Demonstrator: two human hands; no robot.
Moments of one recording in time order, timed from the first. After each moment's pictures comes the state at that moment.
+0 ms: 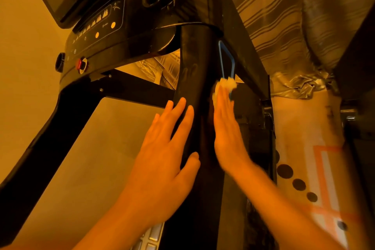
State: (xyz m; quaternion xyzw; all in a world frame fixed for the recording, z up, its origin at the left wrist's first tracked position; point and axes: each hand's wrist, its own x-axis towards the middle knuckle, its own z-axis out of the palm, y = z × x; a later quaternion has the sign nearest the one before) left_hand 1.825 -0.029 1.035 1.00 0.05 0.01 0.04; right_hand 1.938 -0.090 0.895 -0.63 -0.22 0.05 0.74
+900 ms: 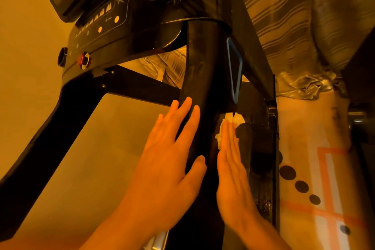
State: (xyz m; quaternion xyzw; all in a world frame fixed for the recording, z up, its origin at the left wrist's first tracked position) left_hand 1.825 -0.027 1.034 1.00 0.05 0.02 0.06; right_hand 1.865 -0.103 0.891 -0.62 -0.20 0.08 0.76
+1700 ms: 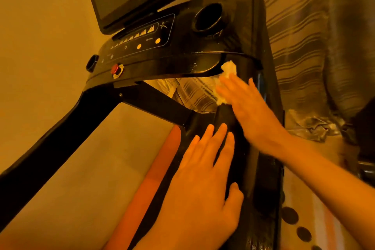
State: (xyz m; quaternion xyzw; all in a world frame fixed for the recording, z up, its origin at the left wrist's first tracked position) left_hand 1.827 -0.025 1.029 1.00 0.05 0.02 0.02; right_hand 2.038 -0.088 0.954 -0.74 -0.50 -0.16 0.42
